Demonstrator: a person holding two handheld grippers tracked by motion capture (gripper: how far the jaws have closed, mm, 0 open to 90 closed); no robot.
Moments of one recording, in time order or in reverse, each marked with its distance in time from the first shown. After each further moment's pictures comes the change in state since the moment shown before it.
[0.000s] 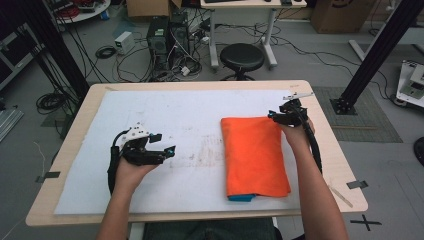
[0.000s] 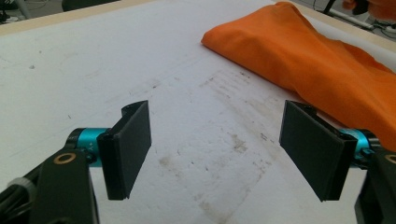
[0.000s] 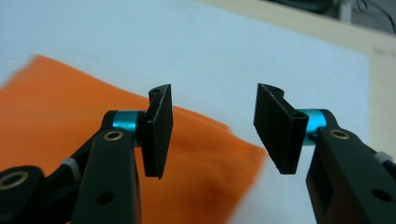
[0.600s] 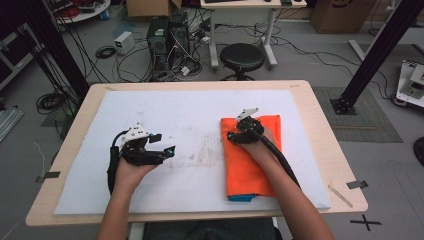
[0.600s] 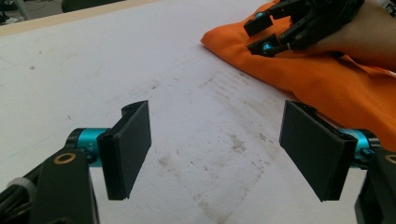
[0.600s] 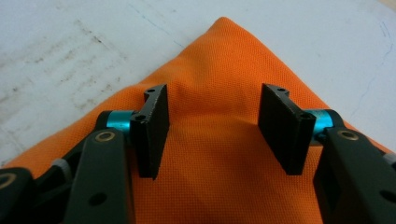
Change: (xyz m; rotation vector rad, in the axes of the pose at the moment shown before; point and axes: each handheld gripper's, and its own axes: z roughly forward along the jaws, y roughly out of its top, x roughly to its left) left arm 0.000 0.000 -0.002 -0.003 -0.002 0.003; right arm 0.129 -0.005 0.041 0.083 0.152 -0.318
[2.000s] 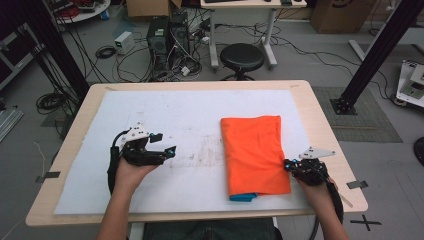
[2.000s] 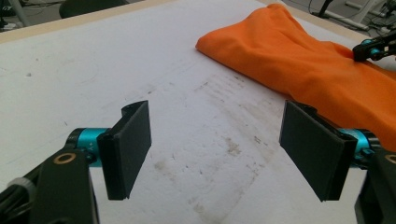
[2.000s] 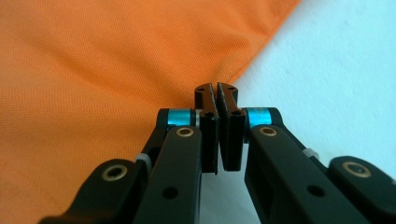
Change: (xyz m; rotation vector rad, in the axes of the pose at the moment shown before) left arm -0.004 0.003 -0.001 -0.010 -0.006 0.012; right arm -0.020 -0.163 -0.131 -0.051 -0.015 0.232
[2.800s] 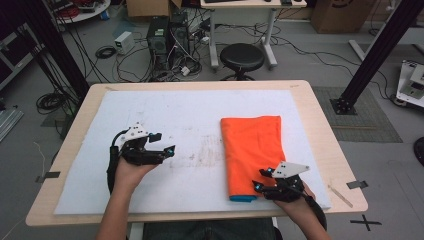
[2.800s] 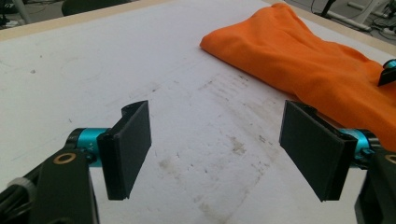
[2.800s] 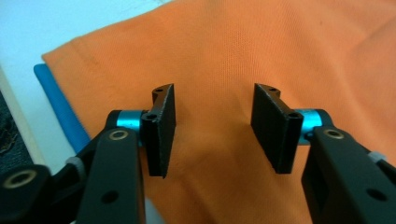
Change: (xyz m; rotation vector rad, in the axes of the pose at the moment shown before) left arm 0.004 -0.001 0.001 0.004 0.005 -0.009; right arm 0.084 0.010 0.002 -0.064 0.203 -0.211
